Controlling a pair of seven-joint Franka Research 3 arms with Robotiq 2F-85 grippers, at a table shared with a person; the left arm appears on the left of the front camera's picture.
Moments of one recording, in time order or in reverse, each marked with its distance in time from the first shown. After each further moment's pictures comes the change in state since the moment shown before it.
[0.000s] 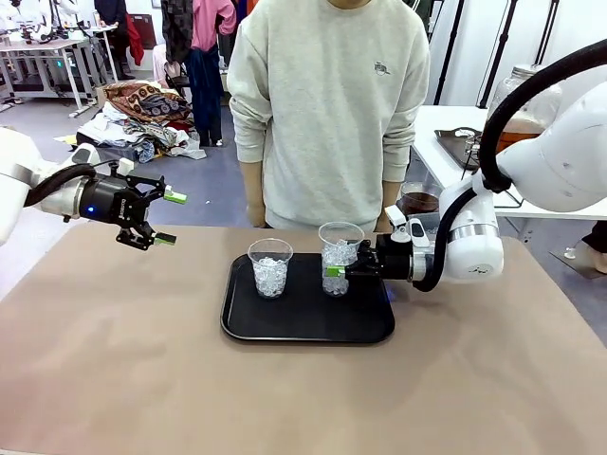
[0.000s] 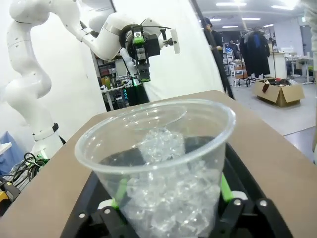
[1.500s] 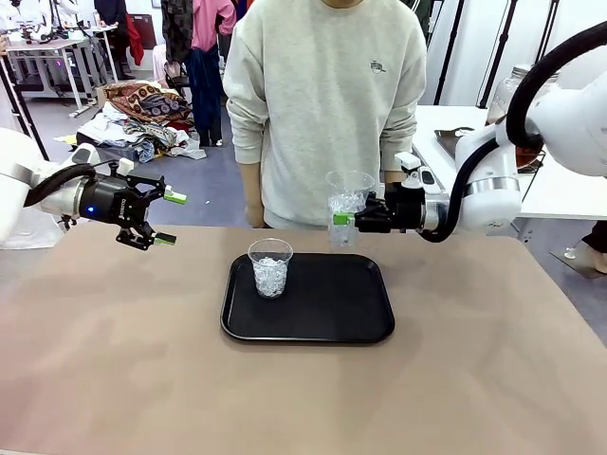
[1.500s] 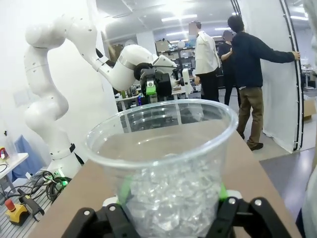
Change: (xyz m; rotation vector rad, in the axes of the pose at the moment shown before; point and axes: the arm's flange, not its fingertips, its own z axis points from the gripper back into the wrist) left arm 0.000 0.000 0.000 0.000 0.000 0.000; right arm 0.110 -0.023 0.012 0.085 -0.035 0.011
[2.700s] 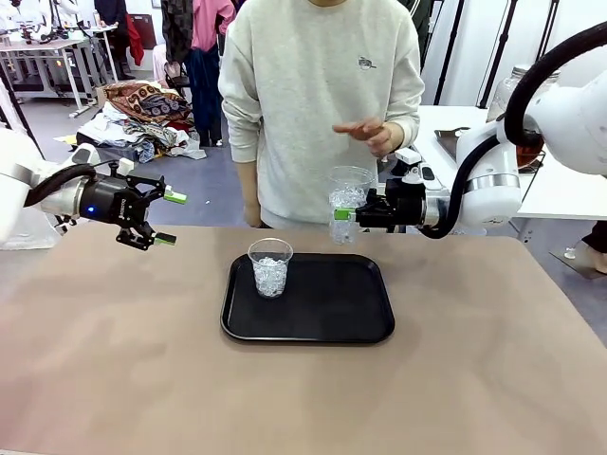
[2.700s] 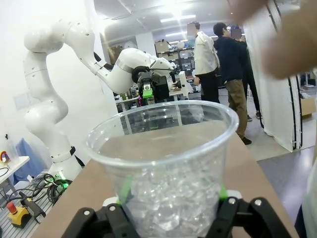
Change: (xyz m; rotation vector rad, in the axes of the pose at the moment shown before) left arm 0.000 0.000 0.000 0.000 0.000 0.000; right arm 0.002 -0.006 0.002 -0.002 -0.002 -0.017
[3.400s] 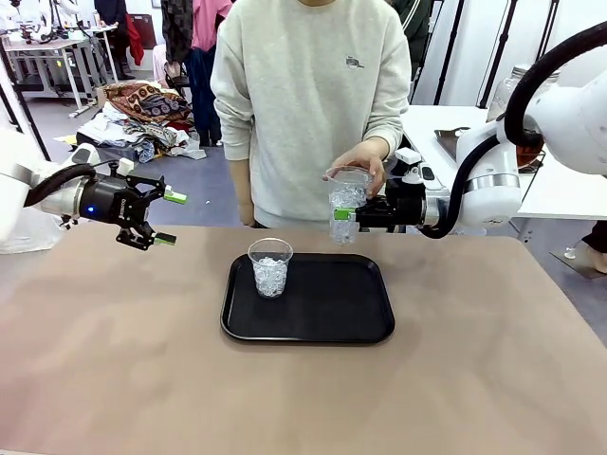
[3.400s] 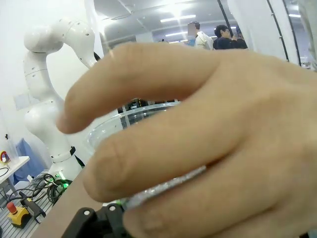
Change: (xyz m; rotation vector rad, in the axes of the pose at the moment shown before) left arm 0.000 0.000 0.000 0.000 0.000 0.000; right arm 0.000 0.000 0.000 0.000 0.000 0.000
